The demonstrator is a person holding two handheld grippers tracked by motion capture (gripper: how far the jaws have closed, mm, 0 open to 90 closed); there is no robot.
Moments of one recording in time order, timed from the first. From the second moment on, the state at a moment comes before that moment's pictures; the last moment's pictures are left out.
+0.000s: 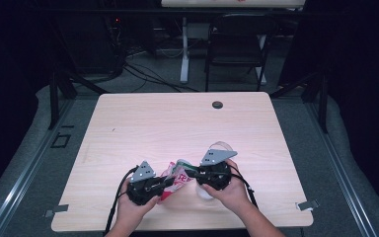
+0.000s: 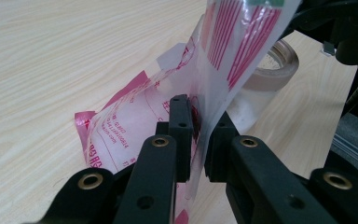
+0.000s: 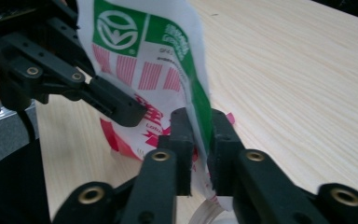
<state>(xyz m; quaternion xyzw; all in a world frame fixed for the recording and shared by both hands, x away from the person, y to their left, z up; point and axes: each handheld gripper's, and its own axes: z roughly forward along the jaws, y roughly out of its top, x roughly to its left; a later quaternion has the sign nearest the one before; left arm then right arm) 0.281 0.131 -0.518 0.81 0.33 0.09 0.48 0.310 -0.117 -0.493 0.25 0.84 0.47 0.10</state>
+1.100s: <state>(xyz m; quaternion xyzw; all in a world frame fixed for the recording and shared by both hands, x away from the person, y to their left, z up) 0.278 0.141 -0.529 0.79 0.36 0.10 0.49 0.306 -0.104 -0.483 0.25 0.83 0.49 0.12</state>
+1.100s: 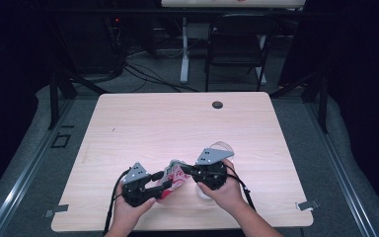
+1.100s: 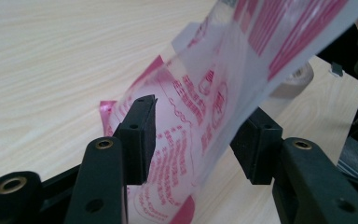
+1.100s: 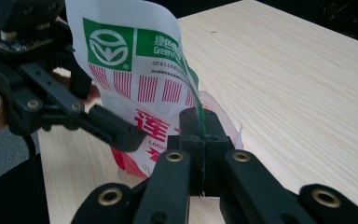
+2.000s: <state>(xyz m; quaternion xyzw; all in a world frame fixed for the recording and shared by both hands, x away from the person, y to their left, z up) 0.290 0.125 -0.564 0.80 0.40 0.13 0.42 0.306 -0.111 -0.488 0.25 0.83 0.49 0.10</state>
